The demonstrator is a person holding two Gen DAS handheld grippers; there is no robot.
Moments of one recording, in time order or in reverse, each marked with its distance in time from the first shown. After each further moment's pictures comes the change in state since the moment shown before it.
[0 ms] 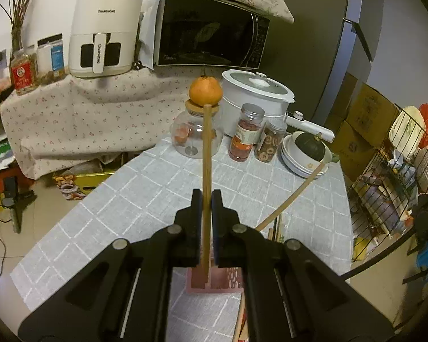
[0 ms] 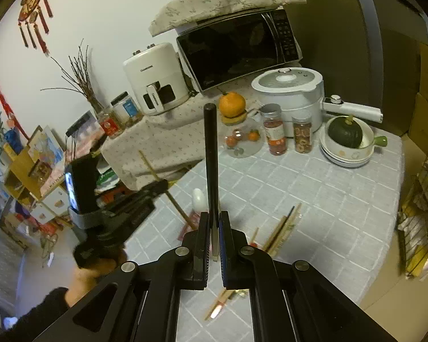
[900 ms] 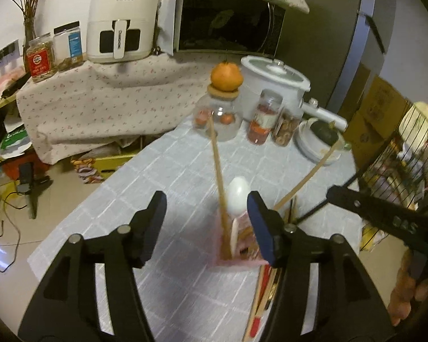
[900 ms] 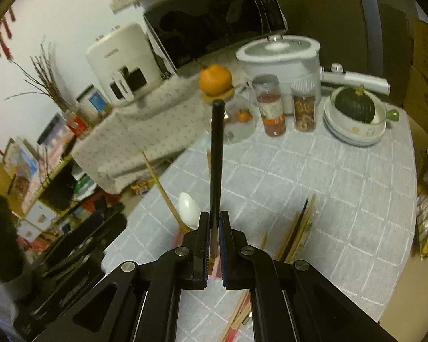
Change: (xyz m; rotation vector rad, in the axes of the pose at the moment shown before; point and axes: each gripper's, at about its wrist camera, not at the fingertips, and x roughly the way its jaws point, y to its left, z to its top) left arm -0.017 0.020 -0.007 -0.008 0.101 0.080; right arm 0.106 0.003 0.006 0.110 0.101 -0.101
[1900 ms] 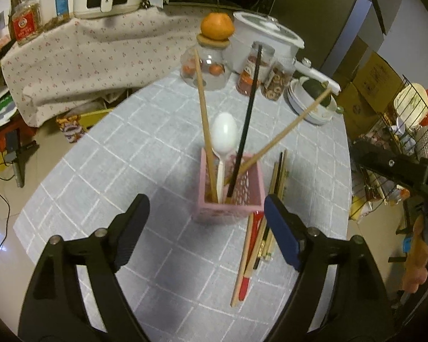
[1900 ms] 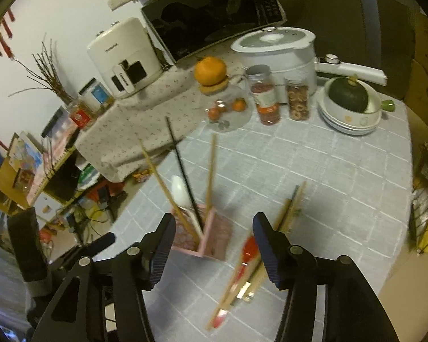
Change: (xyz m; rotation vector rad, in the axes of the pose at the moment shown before) left arm 0.011 -0.005 -0.032 -0.023 0.219 -0.079; right arm -0.028 -0.031 -0.007 -0.009 0.053 0.007
